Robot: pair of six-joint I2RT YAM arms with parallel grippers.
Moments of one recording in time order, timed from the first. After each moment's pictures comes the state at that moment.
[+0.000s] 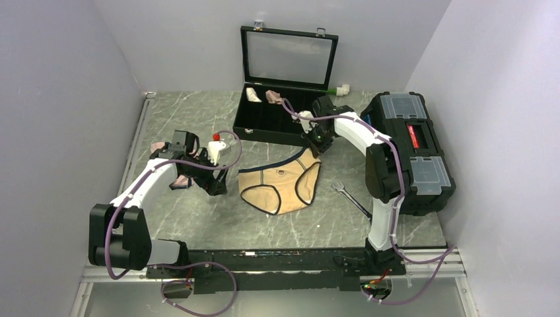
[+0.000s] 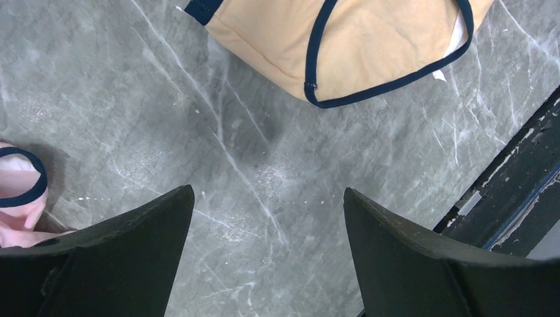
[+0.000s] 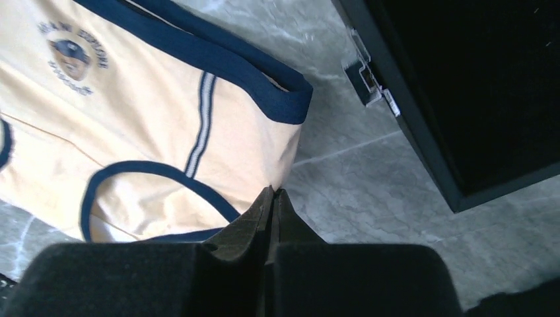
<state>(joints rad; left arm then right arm) -0.13 1.32 0.87 -0.70 0.57 0.52 0.35 1.99 1.54 -0.82 -0.24 -0.41</state>
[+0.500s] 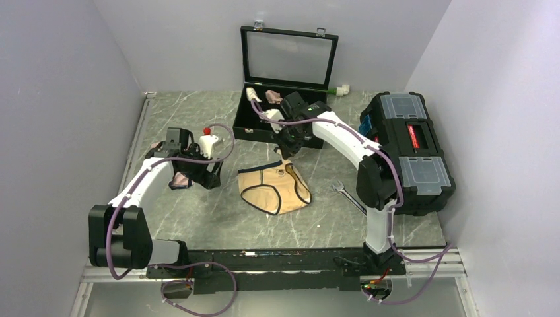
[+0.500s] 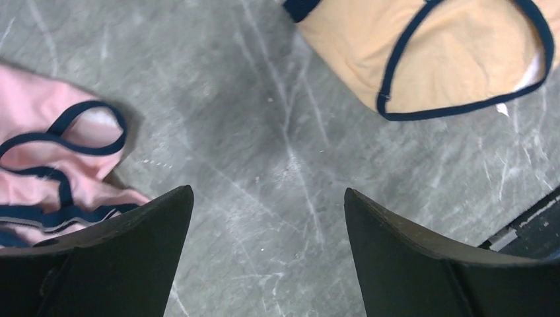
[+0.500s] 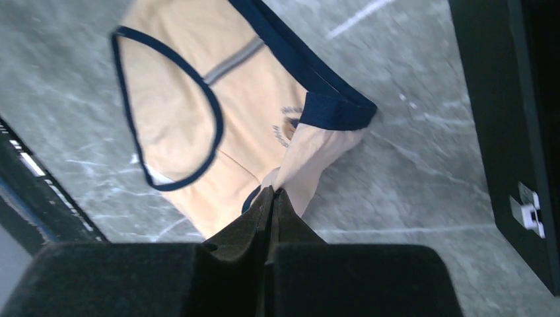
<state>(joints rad) -0.08 1.32 0.89 -0.65 0.45 0.43 0.57 1.97 1.74 -0.94 -0.33 -0.31</state>
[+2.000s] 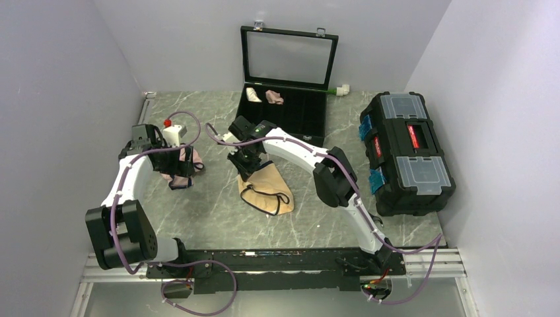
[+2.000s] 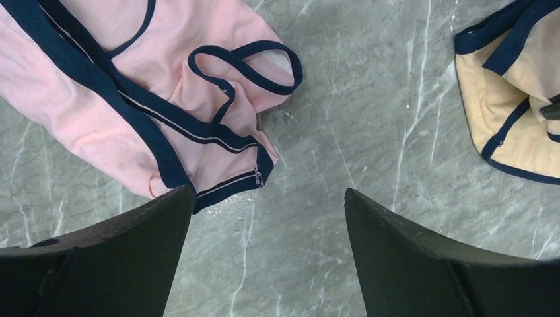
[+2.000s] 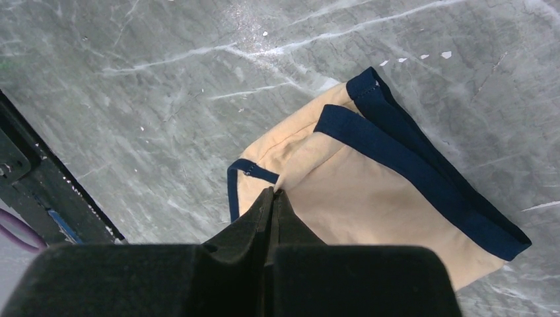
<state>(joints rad) 0.23 1.35 0.95 -0.64 0.38 0.35 0.87 2.33 2.09 -0.94 -0.34 -0.03</state>
